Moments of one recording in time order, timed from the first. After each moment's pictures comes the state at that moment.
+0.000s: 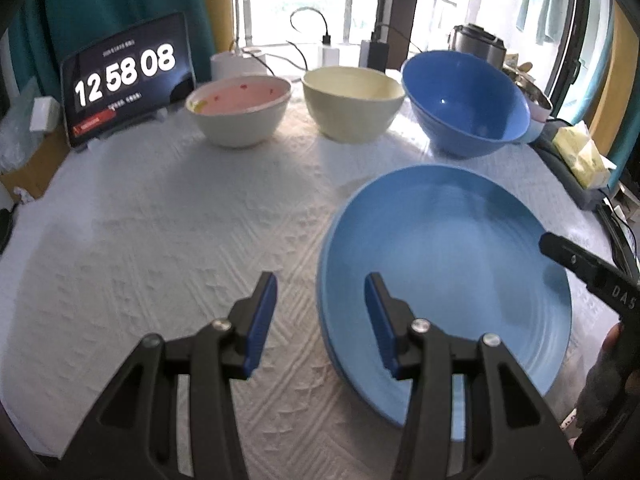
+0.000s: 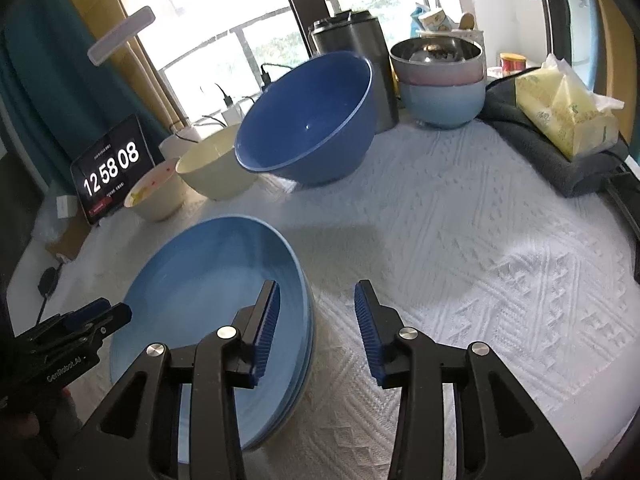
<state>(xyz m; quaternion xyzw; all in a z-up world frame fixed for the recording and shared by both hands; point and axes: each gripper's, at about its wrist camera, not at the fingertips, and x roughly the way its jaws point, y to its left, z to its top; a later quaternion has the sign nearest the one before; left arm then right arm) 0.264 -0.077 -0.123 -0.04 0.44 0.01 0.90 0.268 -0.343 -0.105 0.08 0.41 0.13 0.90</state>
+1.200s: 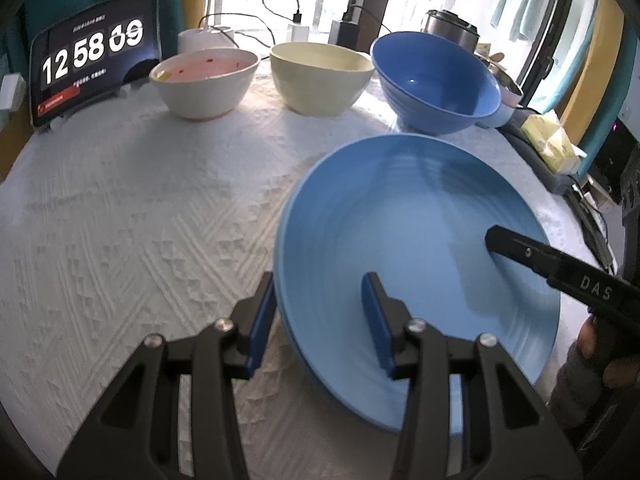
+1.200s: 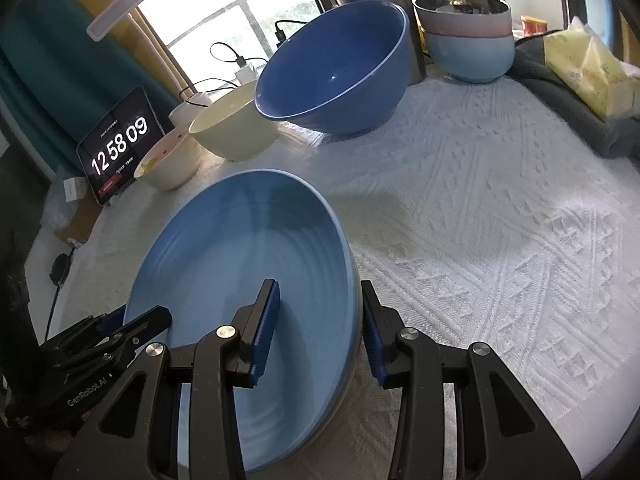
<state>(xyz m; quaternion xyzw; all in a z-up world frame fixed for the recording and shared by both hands) 0.256 -0.075 -0.140 -0.08 0.45 -0.06 0.89 0.275 -0.315 -0.122 0.09 0.46 0.16 0.87</state>
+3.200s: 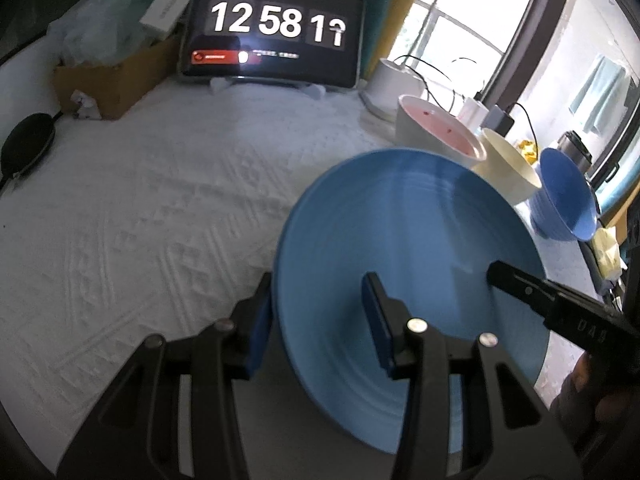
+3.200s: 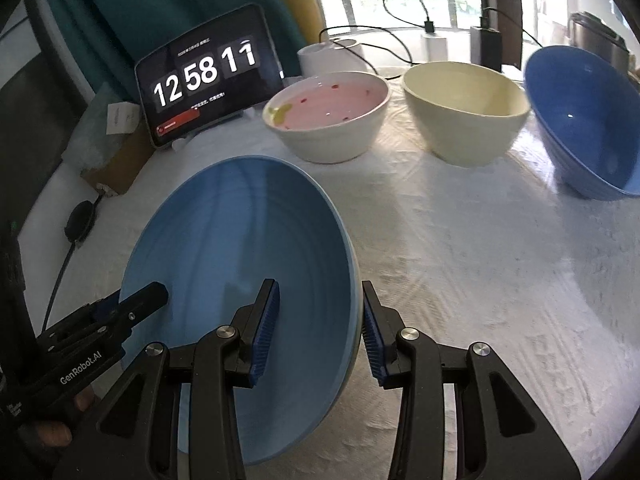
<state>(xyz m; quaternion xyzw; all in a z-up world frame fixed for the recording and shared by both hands) 0.242 0.128 -0.141 -0.17 0.42 0.07 0.89 0.303 -0.104 -0.121 -0.01 0.48 0.25 0.84</state>
